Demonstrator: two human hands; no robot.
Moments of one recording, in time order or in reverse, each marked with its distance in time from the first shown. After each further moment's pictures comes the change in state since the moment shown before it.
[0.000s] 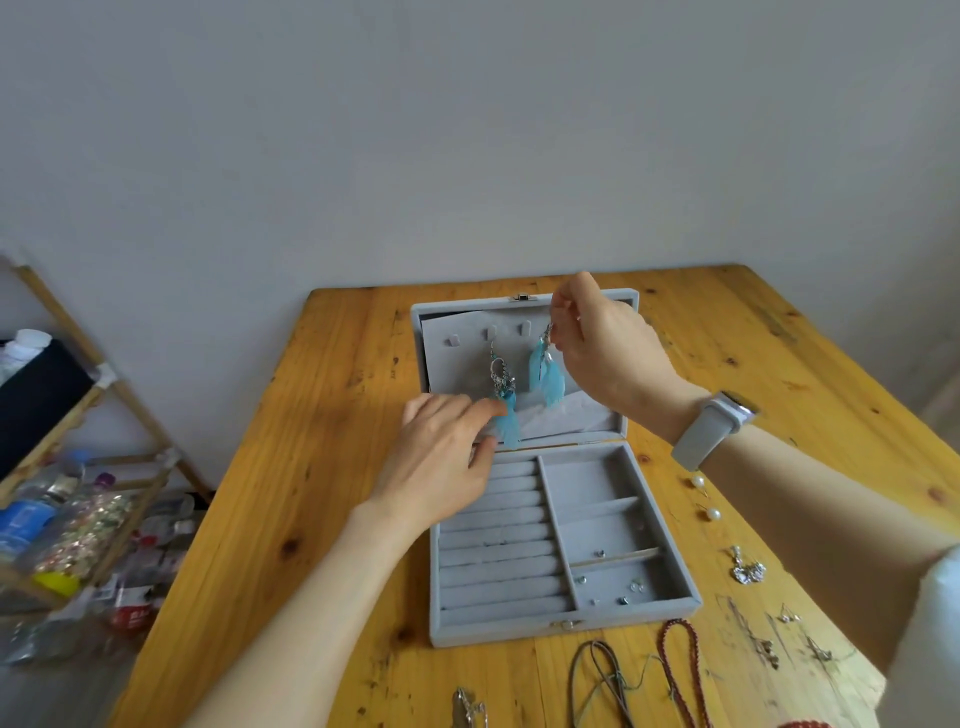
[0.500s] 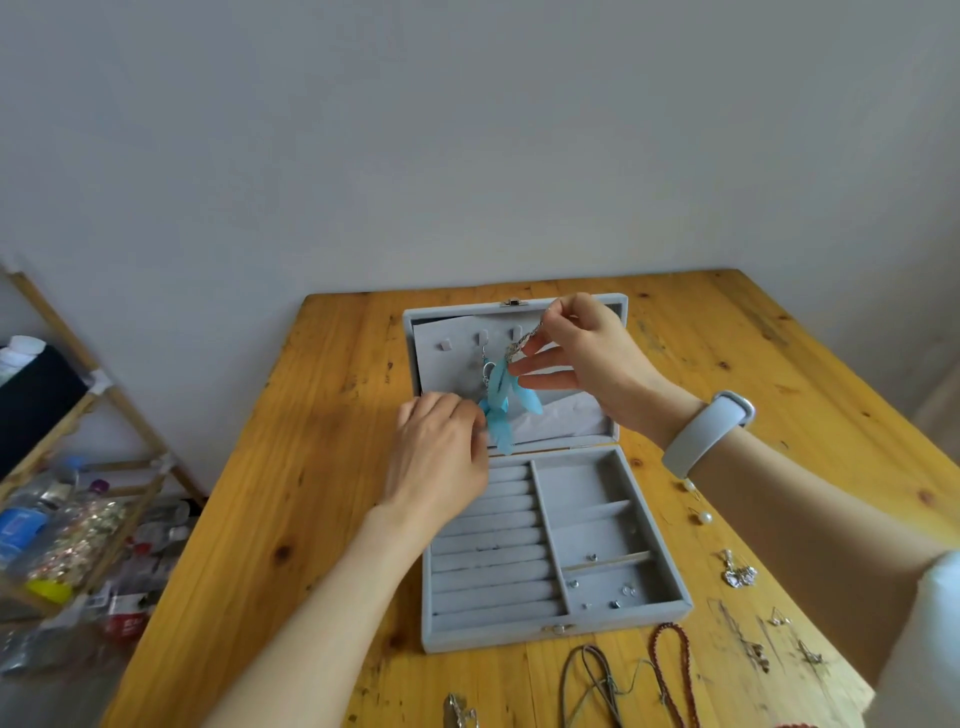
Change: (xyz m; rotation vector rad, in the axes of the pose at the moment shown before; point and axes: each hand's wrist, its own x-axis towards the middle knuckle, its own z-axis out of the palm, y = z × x) left_hand 0.005 0.009 0.006 0.065 0.030 -0.144; right_hand -0.001 -0.012 -0.005 0.982 -0.185 0.423
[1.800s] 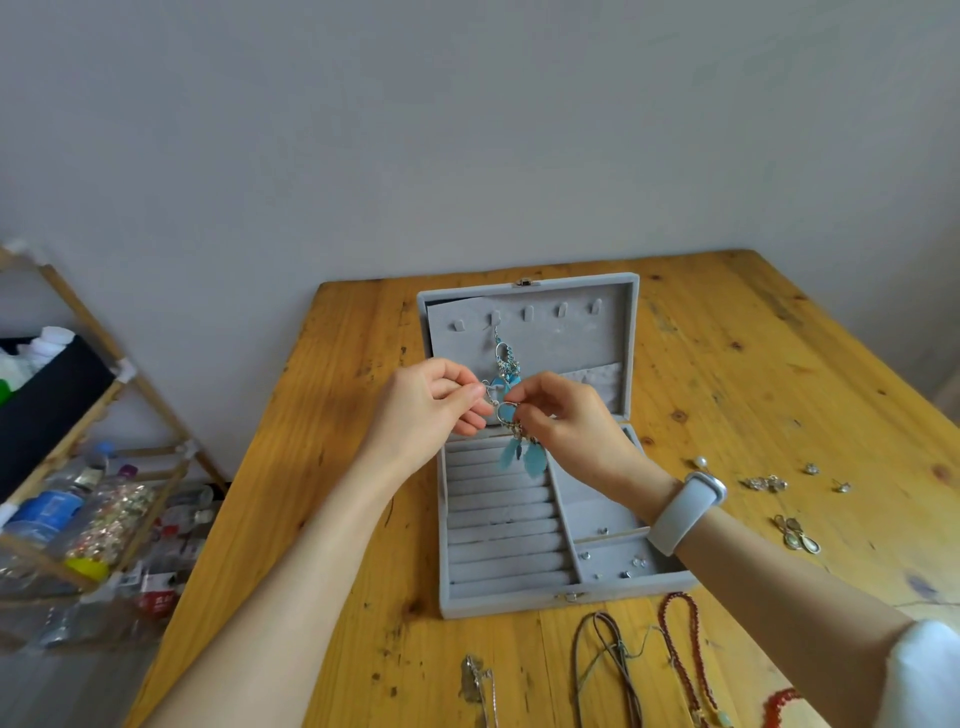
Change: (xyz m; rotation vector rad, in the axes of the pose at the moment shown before) left_hand 0.002 -0.001 -0.048 -0.845 -0.114 -0.353; right_hand -0.037 0.061 0.026 -0.306 -0.039 -0.166
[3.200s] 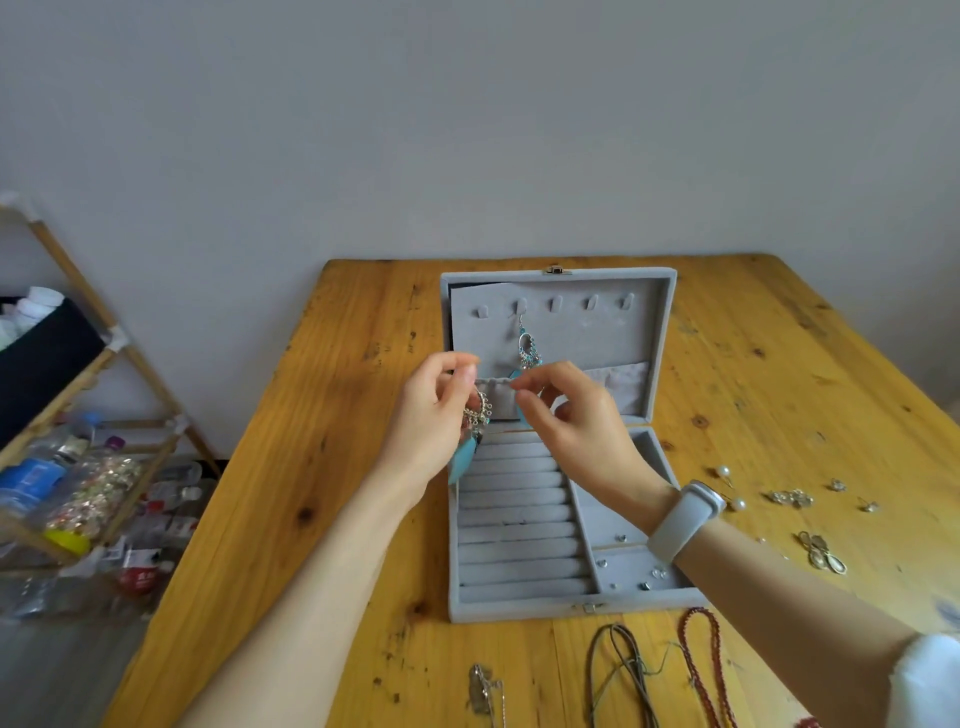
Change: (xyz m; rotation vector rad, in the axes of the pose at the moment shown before) left_hand 0.003 -0.031 0.009 -0.131 0.143 -0.038; right_hand 0.007 0.008 0.018 -0.135 0.114 -0.167
